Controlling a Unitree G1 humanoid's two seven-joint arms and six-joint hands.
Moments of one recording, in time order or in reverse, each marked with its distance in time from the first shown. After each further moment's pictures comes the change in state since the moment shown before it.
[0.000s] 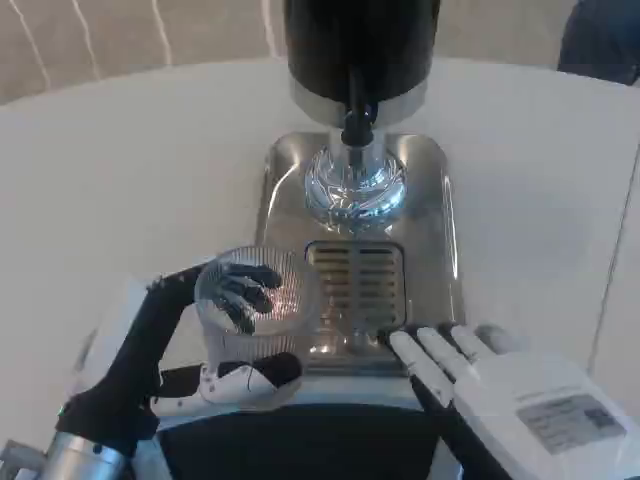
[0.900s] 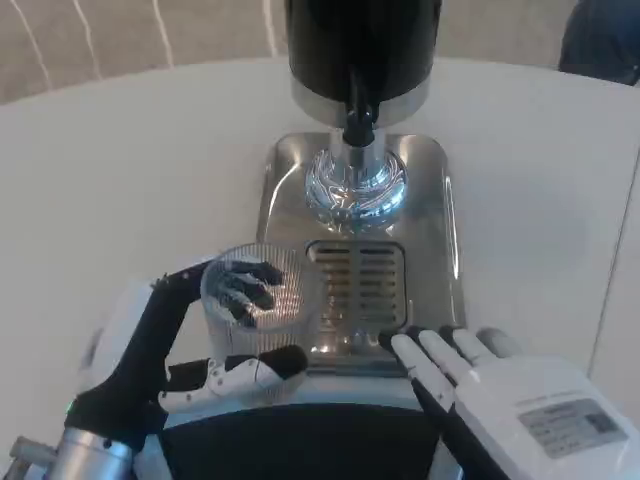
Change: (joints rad) left arm -0.026 -0.028 0.001 0.019 0.047 0.027 0.037; right arm 0.031 0.001 0.003 0.000 -0.003 -0.005 -0.021
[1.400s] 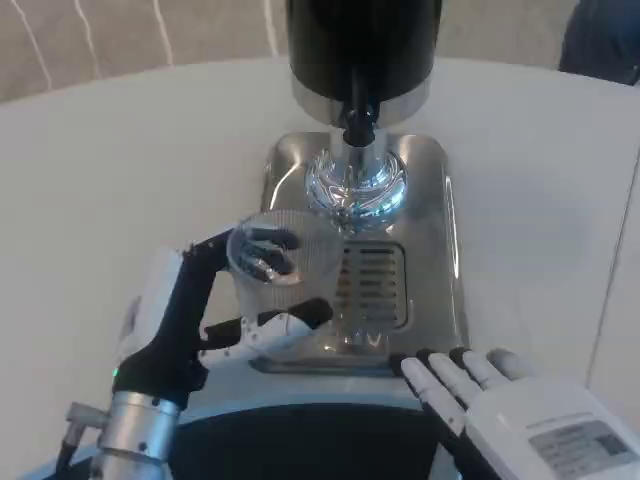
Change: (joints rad) left arm -0.188 -0.070 -0.054 0.237 0.090 0.007 0.172; right arm 0.052 0.017 -0.074 0.000 0.041 -0.085 -0.005
